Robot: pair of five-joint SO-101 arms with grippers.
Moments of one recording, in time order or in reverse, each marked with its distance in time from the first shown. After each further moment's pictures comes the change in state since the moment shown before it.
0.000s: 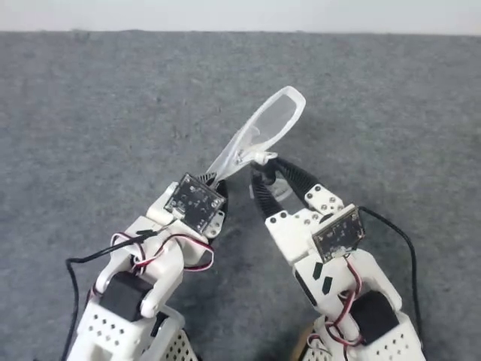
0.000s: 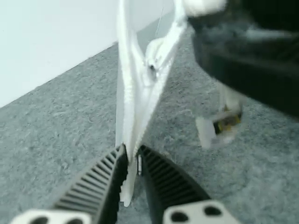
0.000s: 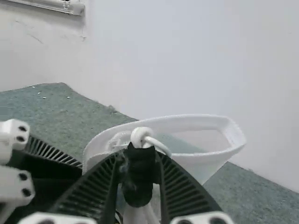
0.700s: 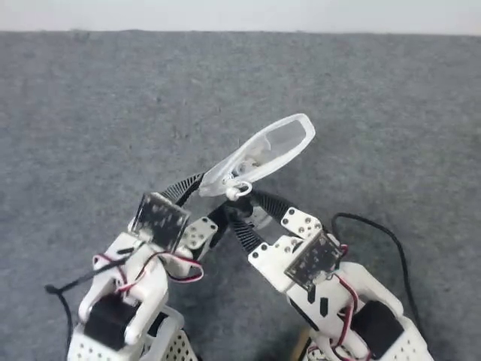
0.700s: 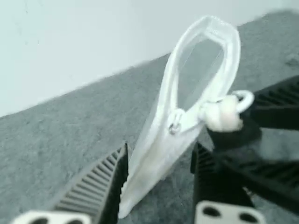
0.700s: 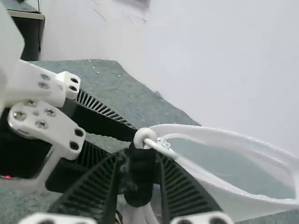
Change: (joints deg) left arm -0.8 -14.4 0.5 4.9 6.0; right arm -11.3 -2.4 -3.3 10.8 5.5
